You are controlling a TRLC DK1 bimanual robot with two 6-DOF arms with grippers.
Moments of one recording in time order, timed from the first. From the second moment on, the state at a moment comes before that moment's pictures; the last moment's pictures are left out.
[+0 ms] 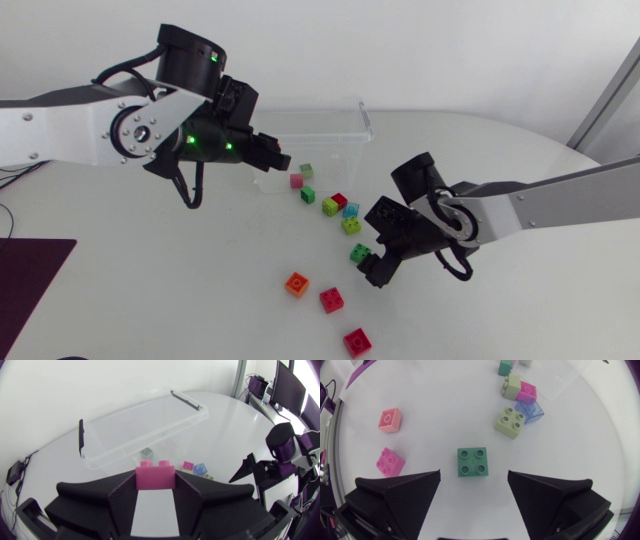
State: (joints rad) left arm -0.48 1.57 1.12 -0.19 -0.01 0.06; right arm 0.46 1.73 0.78 -0.15 -0.17 -0.40
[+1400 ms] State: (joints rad) left arm -0.35 1.60 1.17 -0.13 0.02 0.05; right arm 0.45 1.51 1.06 -0.33 -0.12 -0.39
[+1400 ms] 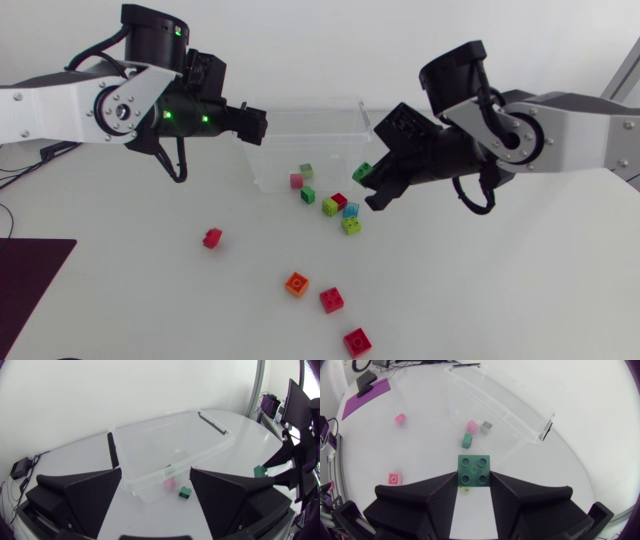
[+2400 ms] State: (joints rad) left arm 0.02 1.29 0.73 -0.57 0.18 0.70; right arm 0.37 2.05 1.71 -0.29 -0.12 -0.28
